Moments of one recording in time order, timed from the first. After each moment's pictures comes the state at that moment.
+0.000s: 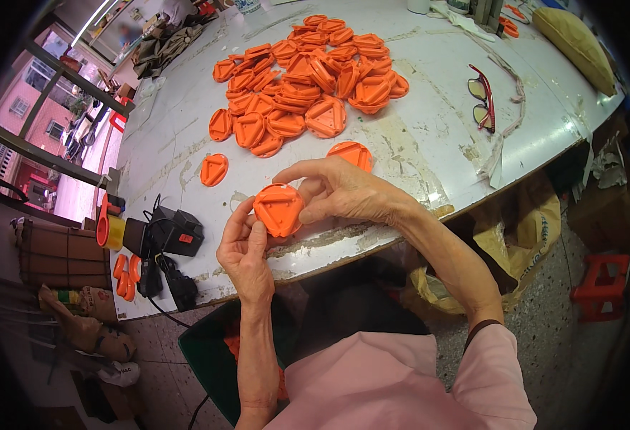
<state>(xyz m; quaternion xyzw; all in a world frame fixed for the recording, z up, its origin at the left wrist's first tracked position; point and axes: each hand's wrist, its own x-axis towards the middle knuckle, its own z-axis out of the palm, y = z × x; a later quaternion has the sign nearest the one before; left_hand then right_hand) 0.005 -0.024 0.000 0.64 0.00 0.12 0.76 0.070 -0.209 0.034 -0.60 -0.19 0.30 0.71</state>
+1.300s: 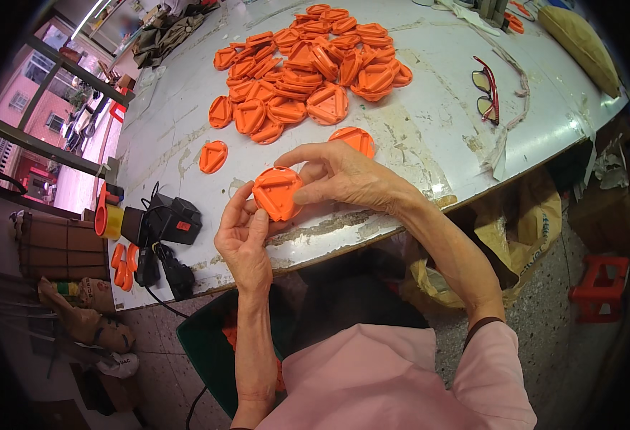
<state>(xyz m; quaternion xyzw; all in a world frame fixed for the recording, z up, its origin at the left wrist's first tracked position) 0.004 -0.029 0.008 0.63 -0.01 0.11 0.77 0.067 -0.210 0.035 -0.64 -0.18 0.27 0.70</state>
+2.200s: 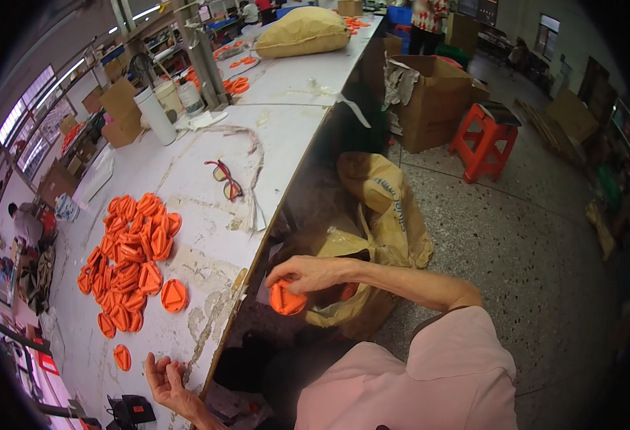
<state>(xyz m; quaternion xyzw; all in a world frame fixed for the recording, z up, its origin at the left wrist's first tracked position) -0.001 -0.028 -0.005 0.72 -0.05 0.11 0.69 -0.088 -0.371 -0.017 -0.81 -0.07 0.09 0.57</state>
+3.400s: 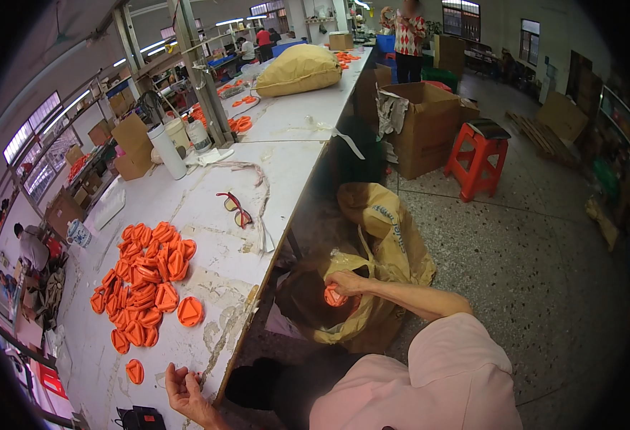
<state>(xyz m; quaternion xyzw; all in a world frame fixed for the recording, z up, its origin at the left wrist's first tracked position) -0.007 -0.017 -0.014 0.69 -0.09 0.10 0.71 -0.123 -0.425 -0.171 -0.91 0.16 0.00 0.39</state>
